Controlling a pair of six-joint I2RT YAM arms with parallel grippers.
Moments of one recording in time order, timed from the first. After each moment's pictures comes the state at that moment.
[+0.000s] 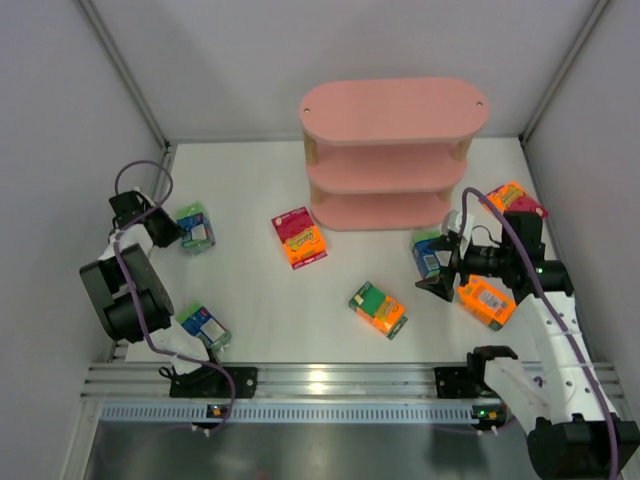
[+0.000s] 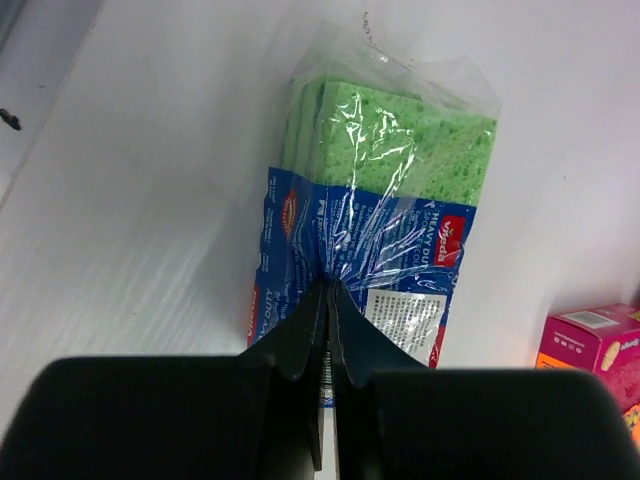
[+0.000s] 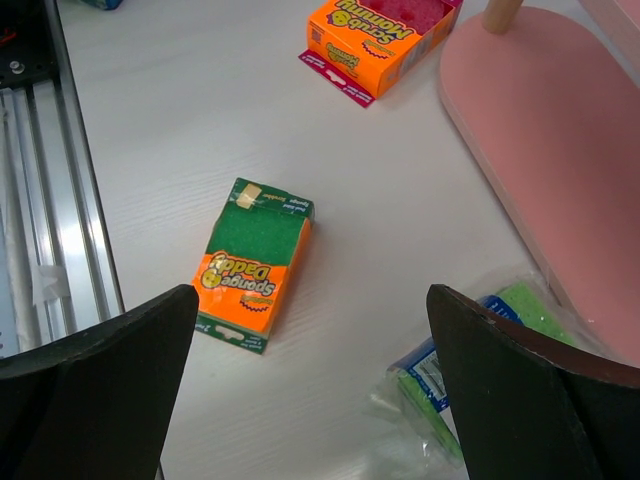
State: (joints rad) left arm 0.48 1.65 1.00 -0.19 0.33 -0.34; right arm 0.03 0.83 0.83 -0.79 -1.02 -0.74
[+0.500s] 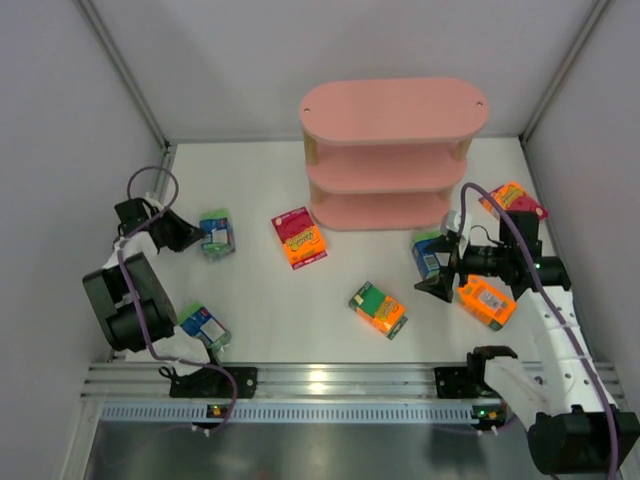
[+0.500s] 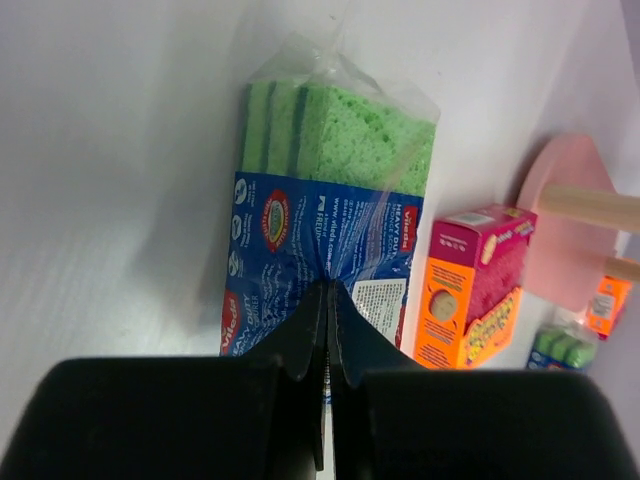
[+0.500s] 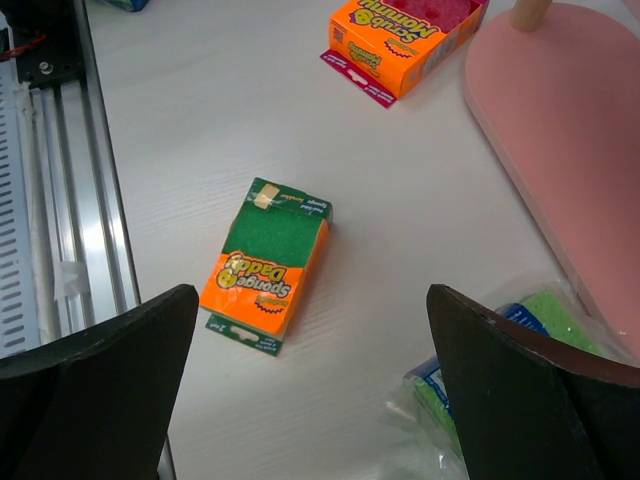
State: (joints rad) left arm 0.47 1.59 0.92 -0.20 0.59 -0.44; right arm 0.03 0.86 0.83 -0.80 -1.05 -0.76
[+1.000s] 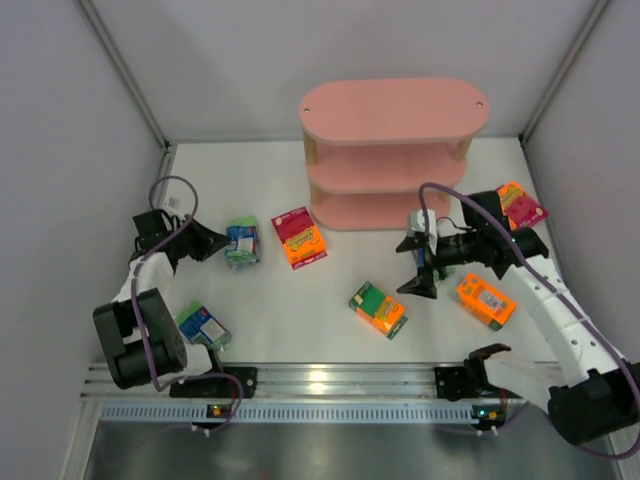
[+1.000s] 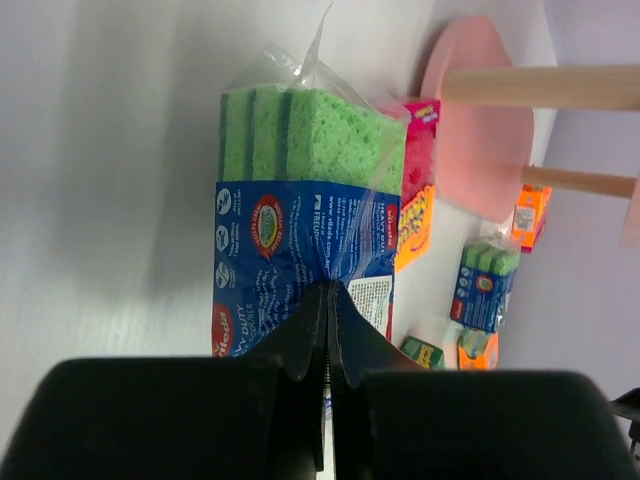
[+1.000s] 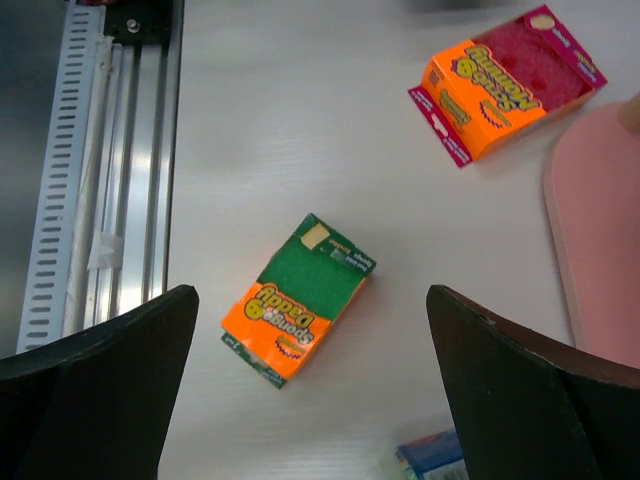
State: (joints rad) left arm 0.38 1.36 0.72 -0.16 0.74 -0.58; right arm 0.28 1.03 0.98 -0.88 -1.01 -0.85
